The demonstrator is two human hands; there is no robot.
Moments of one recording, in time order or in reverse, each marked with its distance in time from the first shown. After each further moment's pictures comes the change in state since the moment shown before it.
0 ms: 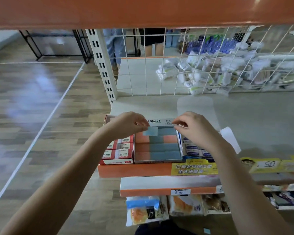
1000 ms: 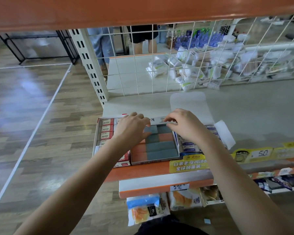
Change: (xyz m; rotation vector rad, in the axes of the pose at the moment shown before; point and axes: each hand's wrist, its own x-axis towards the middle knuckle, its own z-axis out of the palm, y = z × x) left_hand 0.018 0.010 0.038 0.506 0.189 0.114; right_hand 0.015 0.005 0.017 -0.043 0.013 0.009
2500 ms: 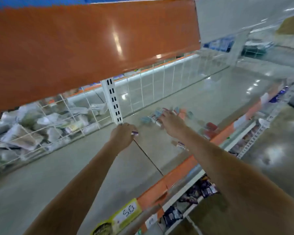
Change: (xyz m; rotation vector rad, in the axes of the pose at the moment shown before) left_hand 0.458 0.585 0.097 -0.112 -0.039 0.299; right_hand -0.138 0.658 -0.301 -0.448 0.042 0.495
